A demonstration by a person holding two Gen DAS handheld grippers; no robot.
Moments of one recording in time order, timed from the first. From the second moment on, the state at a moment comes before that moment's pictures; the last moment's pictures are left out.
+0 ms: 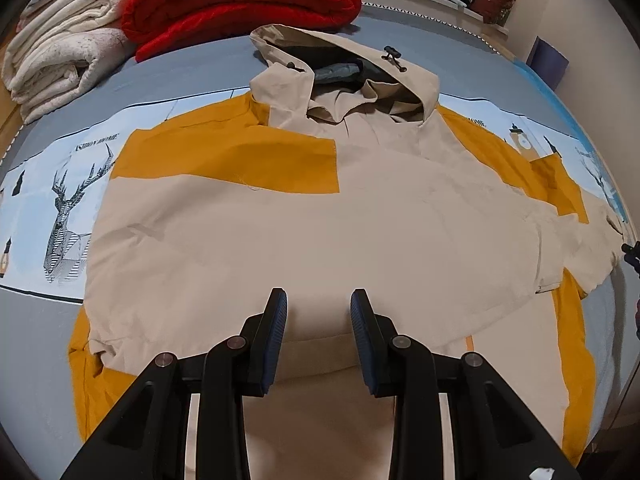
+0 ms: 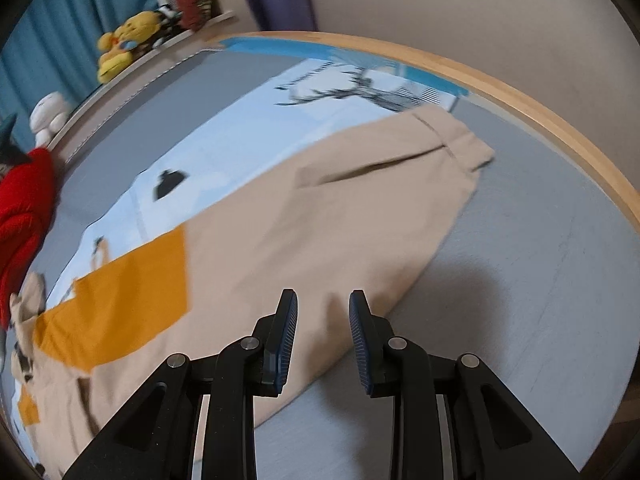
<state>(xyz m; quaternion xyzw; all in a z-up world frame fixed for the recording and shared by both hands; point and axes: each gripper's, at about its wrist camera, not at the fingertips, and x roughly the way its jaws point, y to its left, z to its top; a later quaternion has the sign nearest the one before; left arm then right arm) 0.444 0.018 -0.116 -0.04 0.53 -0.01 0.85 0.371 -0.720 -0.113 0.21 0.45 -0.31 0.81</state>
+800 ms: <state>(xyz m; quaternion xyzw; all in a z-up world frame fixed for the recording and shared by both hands) 0.459 0.033 -0.117 -0.05 0.52 0.00 0.85 0.384 -0.764 -0.113 0.26 0.34 -0.39 0.81</state>
